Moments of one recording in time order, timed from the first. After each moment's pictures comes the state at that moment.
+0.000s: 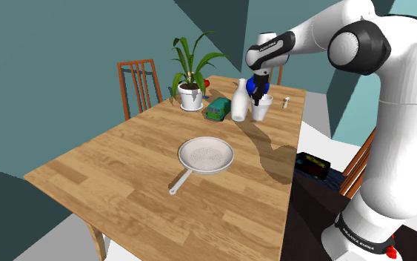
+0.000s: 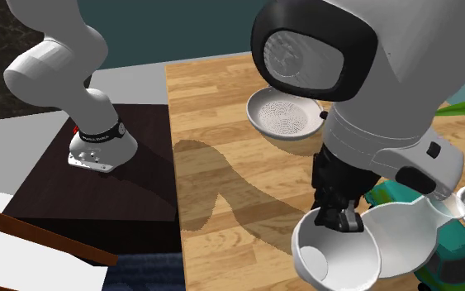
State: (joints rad) arm -0.22 0.32 -0.32 -1.71 0.04 2.05 -0.59
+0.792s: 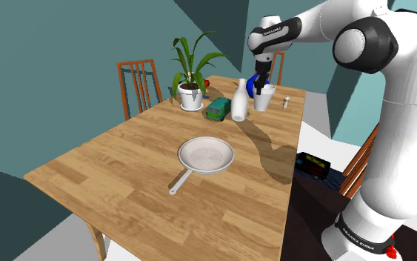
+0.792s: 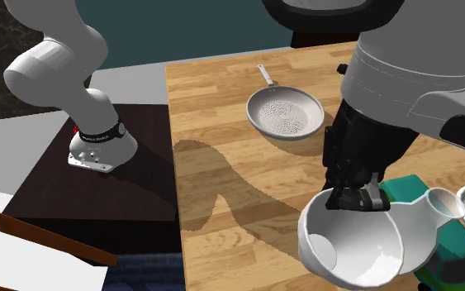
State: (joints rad) arm -0.22 0.28 -0.33 -1.59 0.02 1.91 -0.59
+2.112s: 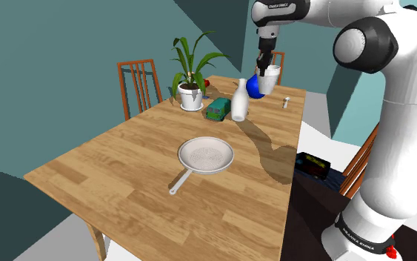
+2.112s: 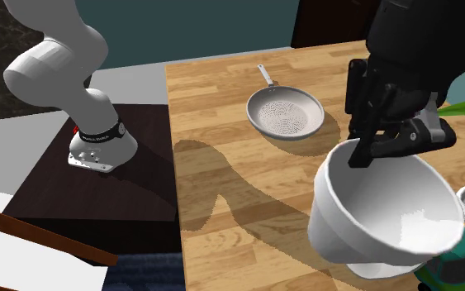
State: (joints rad) arm -0.23 0.28 -0.33 -1.34 0.02 1.65 -0.60
